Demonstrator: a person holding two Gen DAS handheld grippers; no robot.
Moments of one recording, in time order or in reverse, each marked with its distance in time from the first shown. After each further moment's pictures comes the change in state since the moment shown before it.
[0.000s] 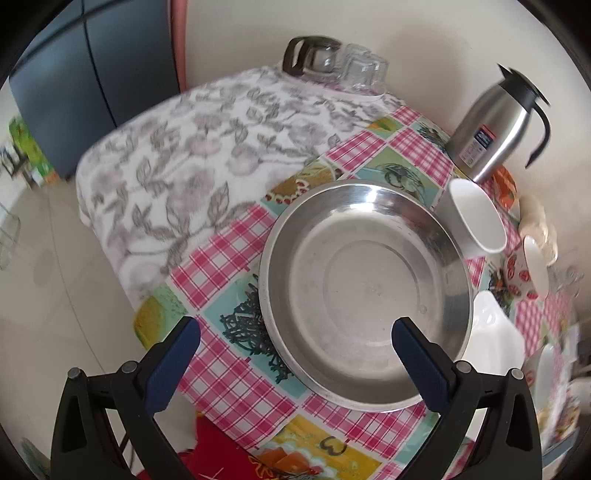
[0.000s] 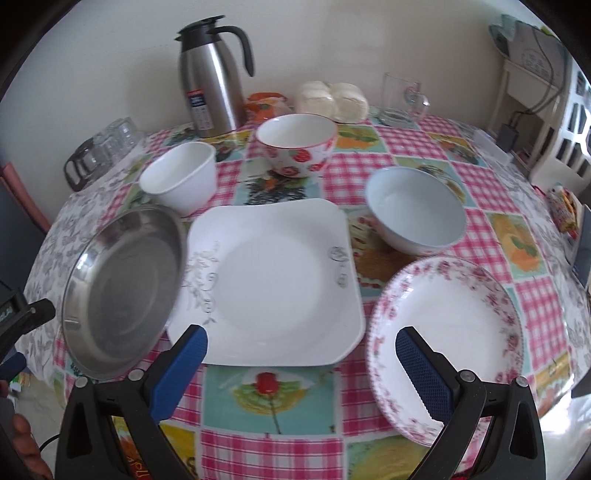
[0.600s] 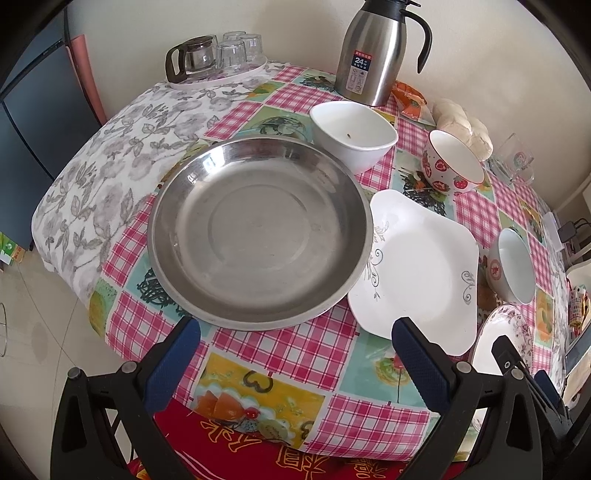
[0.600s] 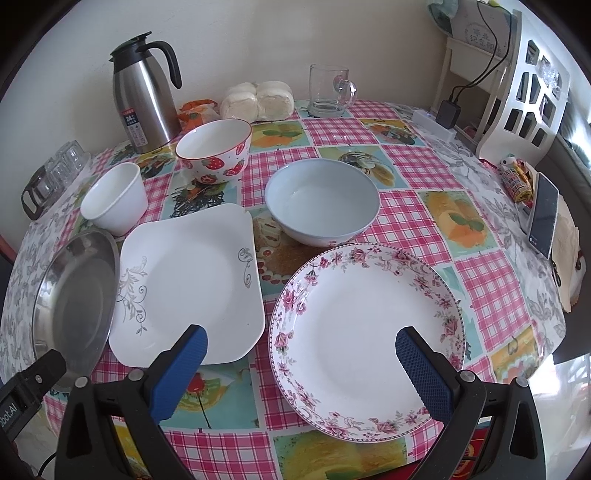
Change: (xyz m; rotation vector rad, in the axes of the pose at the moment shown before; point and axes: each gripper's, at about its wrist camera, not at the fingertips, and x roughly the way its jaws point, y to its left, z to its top) left arm -0.030 -0.096 -0.069 0.365 0.041 -0.065; right arm -0.014 -0.065 -0.003 0.124 0.038 -0.174
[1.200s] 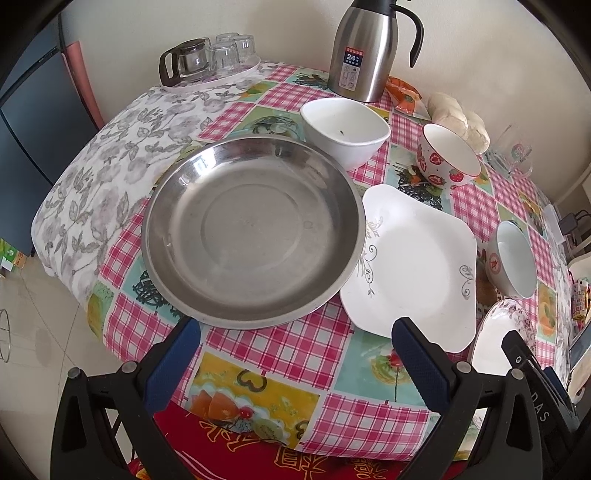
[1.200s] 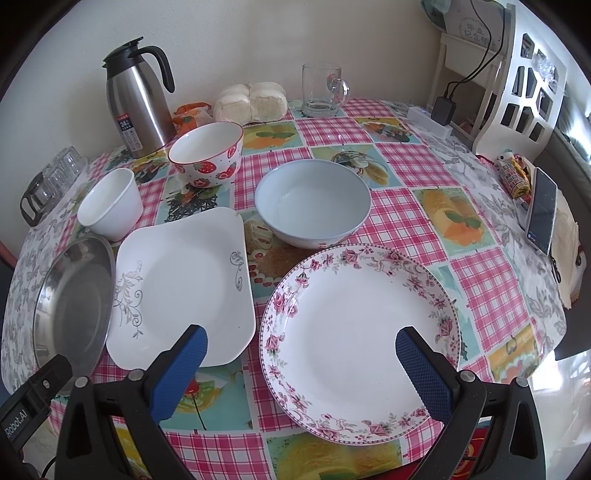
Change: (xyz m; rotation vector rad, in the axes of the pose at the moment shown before) left arm 0.001 -0.010 -0.002 0.024 0.001 0.006; right arm -0.001 -0.013 0.004 0.028 -0.003 0.003
